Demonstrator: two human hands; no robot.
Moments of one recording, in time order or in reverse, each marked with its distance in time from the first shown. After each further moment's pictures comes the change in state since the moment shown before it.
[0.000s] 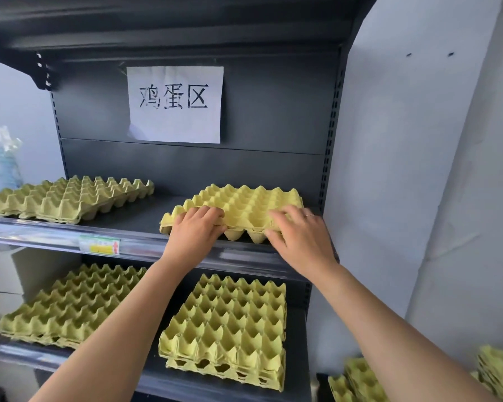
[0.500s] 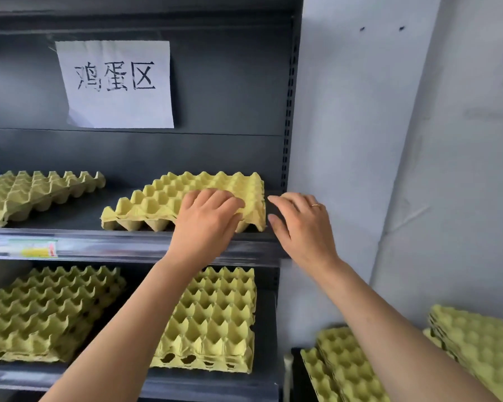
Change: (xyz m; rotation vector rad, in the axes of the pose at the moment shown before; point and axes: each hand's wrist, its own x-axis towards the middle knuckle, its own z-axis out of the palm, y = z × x) left_hand 0.010 0.100 0.004 -0.012 0.247 0.378; right_hand -0.038 0.056 -0.029 0.069 0.158 0.058
